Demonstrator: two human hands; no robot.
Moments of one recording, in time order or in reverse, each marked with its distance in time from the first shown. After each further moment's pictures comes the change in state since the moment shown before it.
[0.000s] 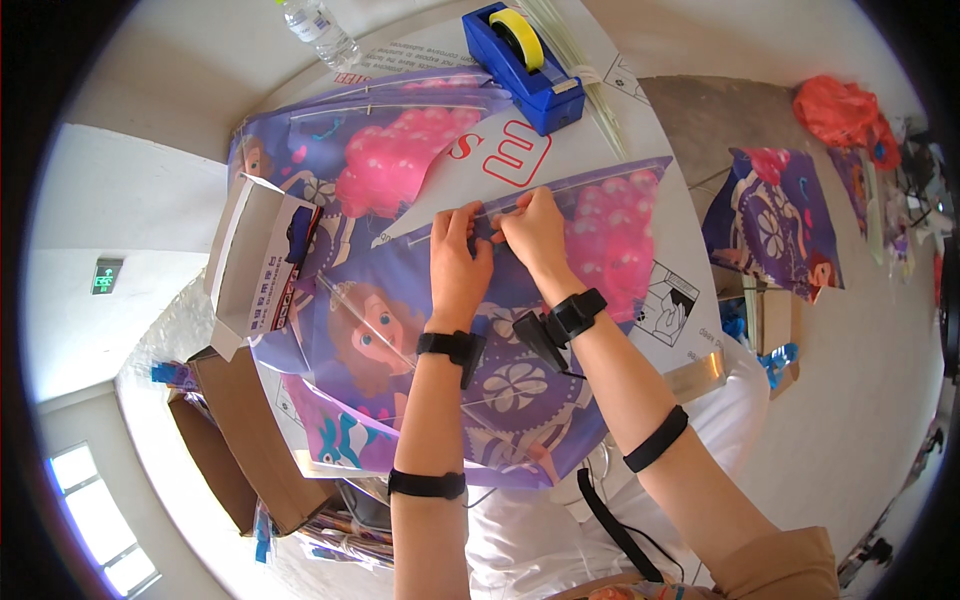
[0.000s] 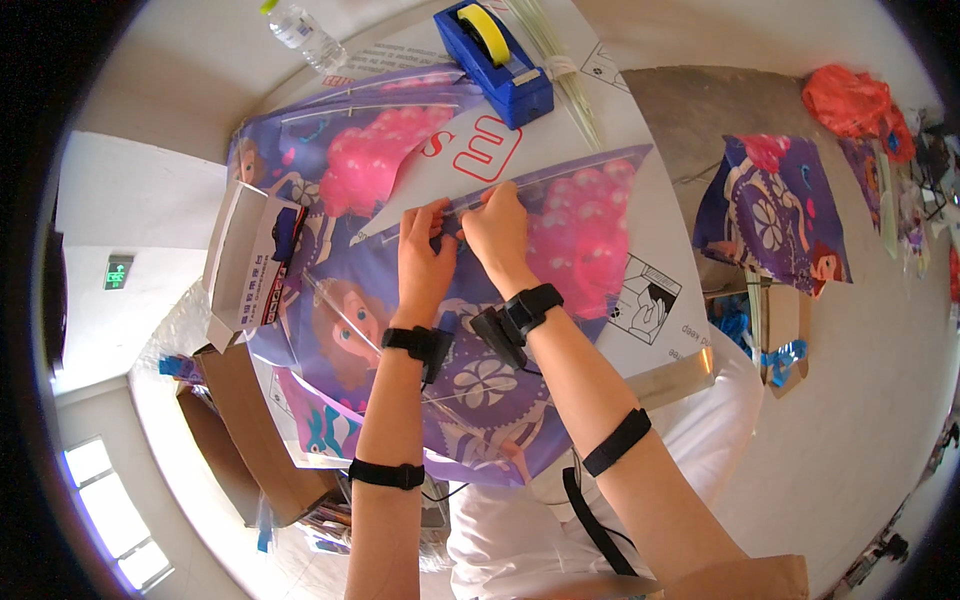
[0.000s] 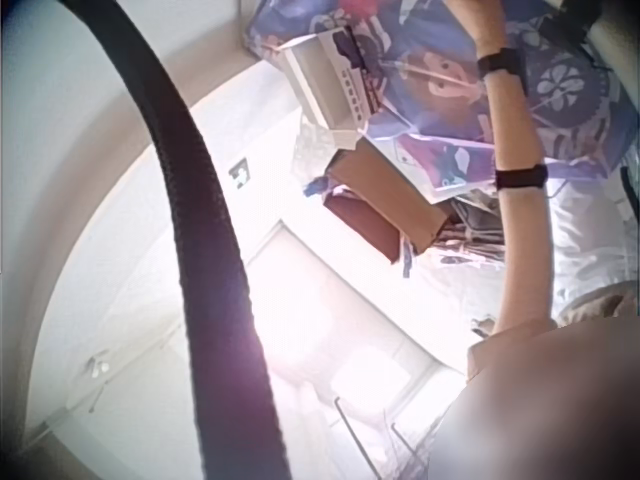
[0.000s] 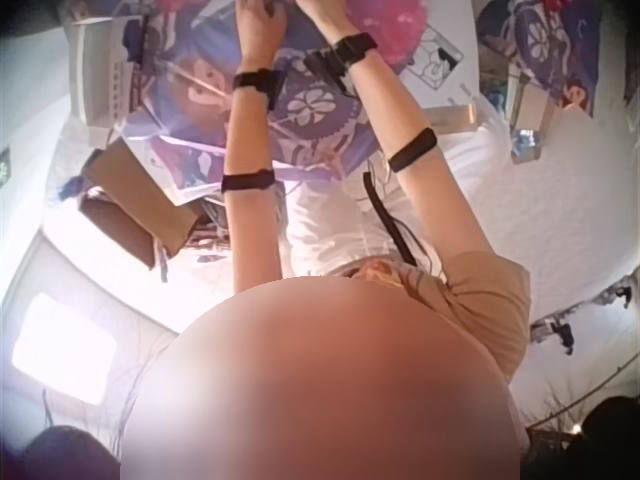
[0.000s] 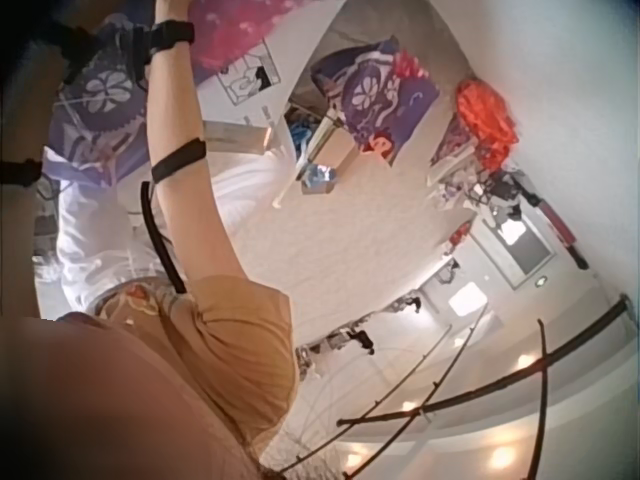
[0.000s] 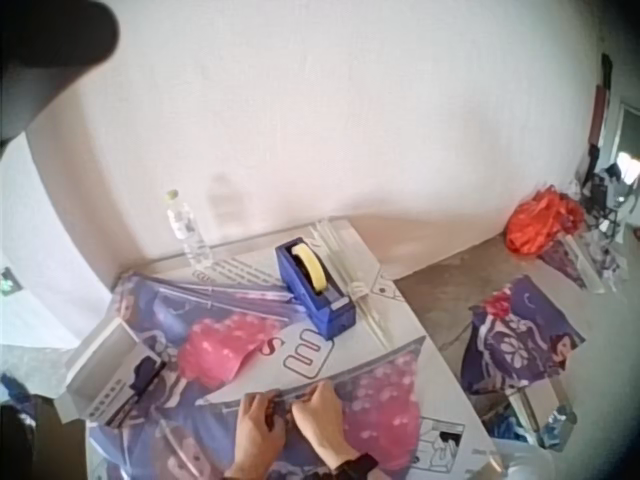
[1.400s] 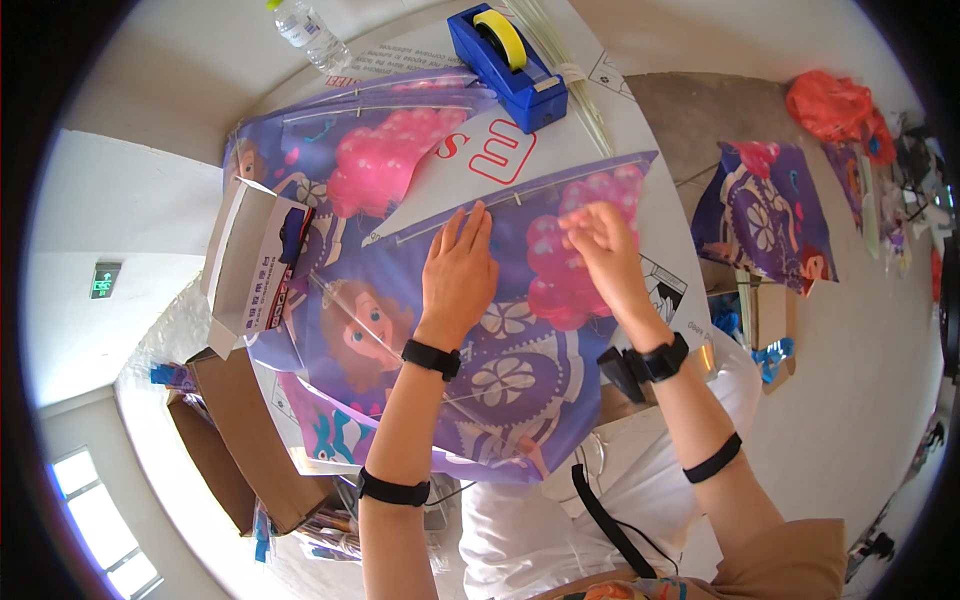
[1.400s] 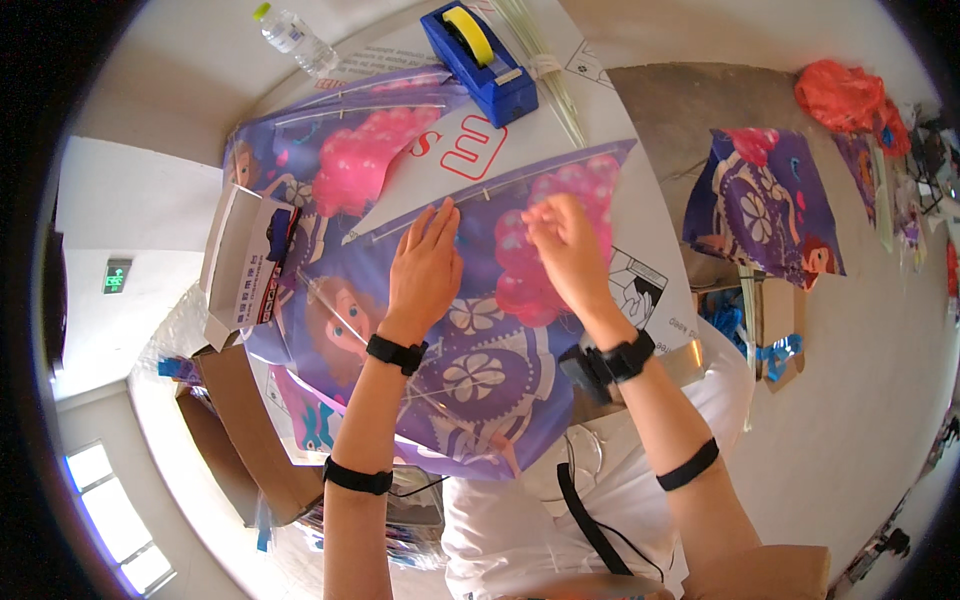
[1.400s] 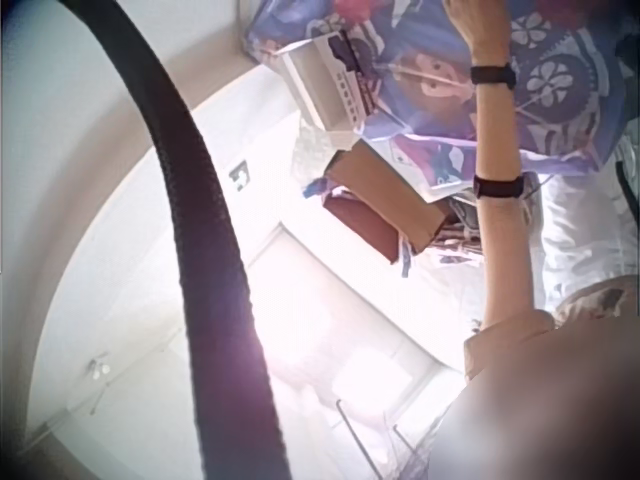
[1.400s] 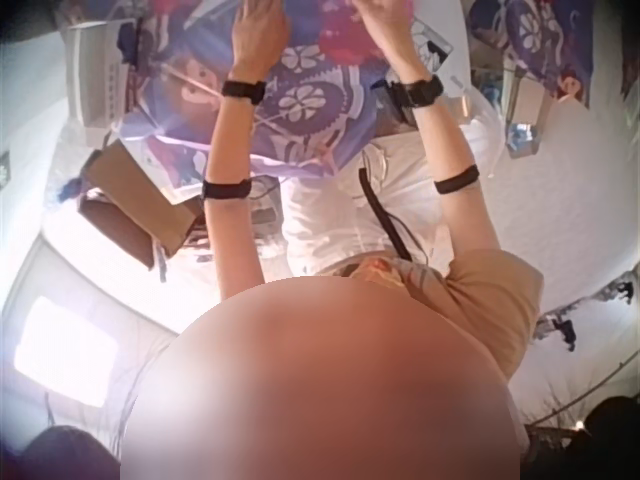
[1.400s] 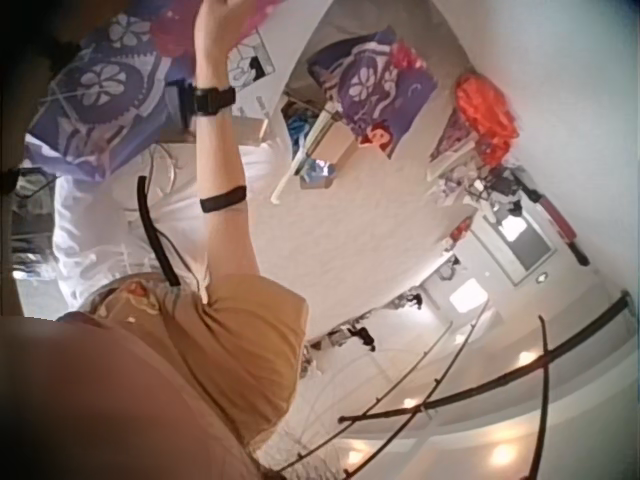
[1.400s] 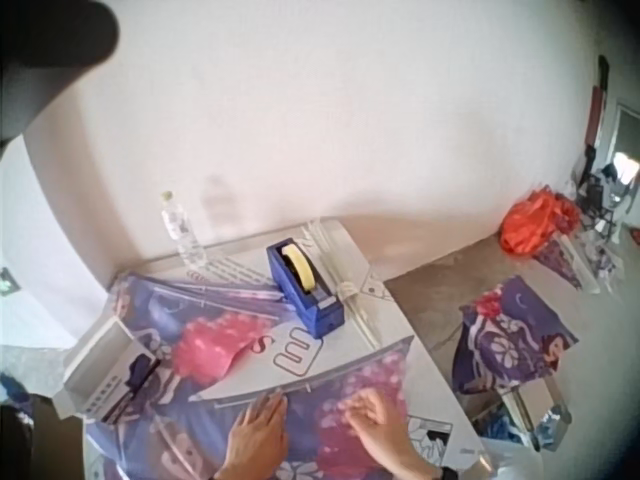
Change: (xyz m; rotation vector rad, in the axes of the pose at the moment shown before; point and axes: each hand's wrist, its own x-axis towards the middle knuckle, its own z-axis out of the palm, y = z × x) left_hand -0.015 0.019 -0.008 0.703 -0.276 0.399; right_hand -0.045 -0.003 -0.111 0.069 -0.125 -0.110
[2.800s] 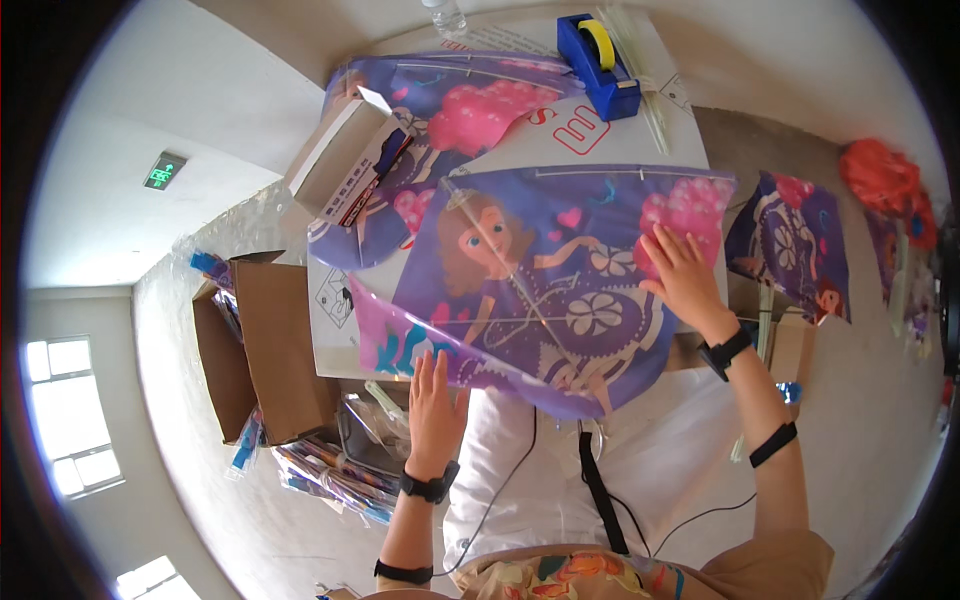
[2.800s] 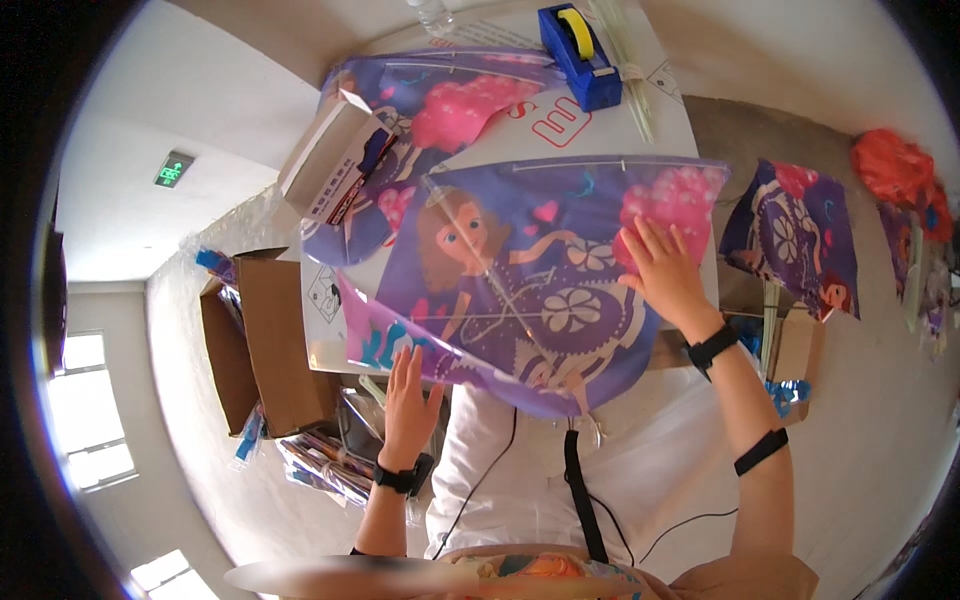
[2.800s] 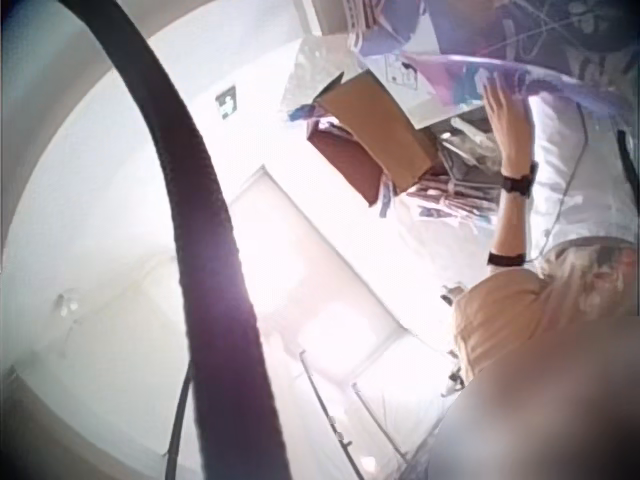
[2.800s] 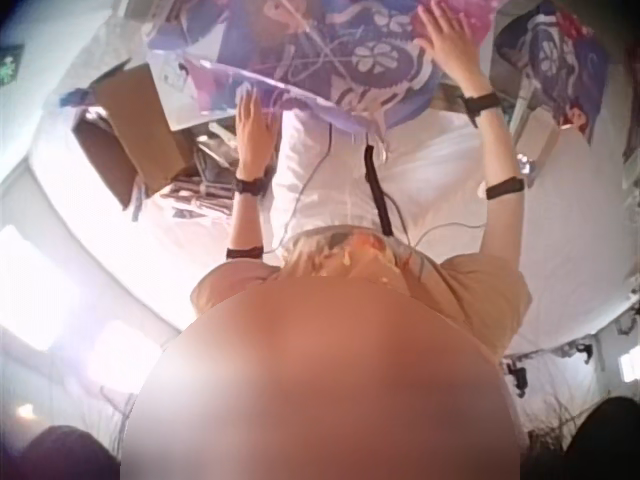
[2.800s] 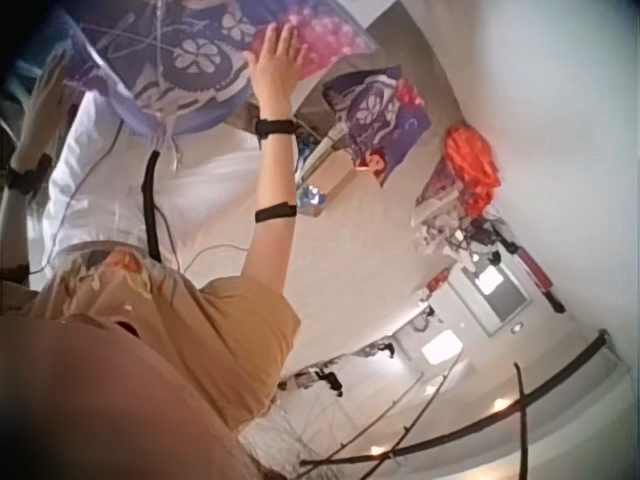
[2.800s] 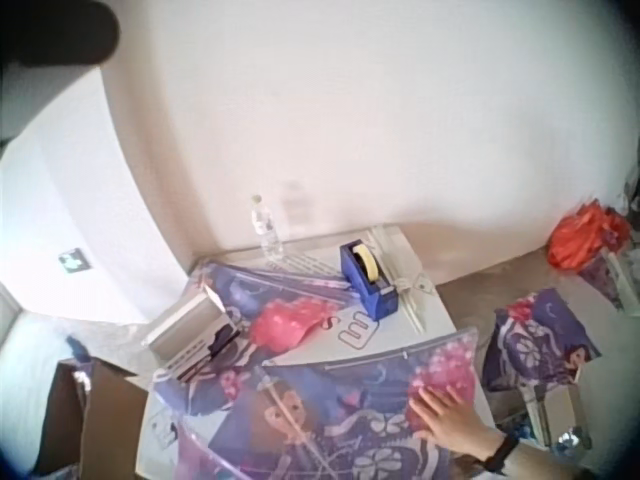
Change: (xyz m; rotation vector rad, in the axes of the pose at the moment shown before) left_hand -0.285 0.086 -0.109 -0.148 -0.196 -0.679; right_hand -0.056 0.018 -0.091 -1.445 -0.398 -0.729
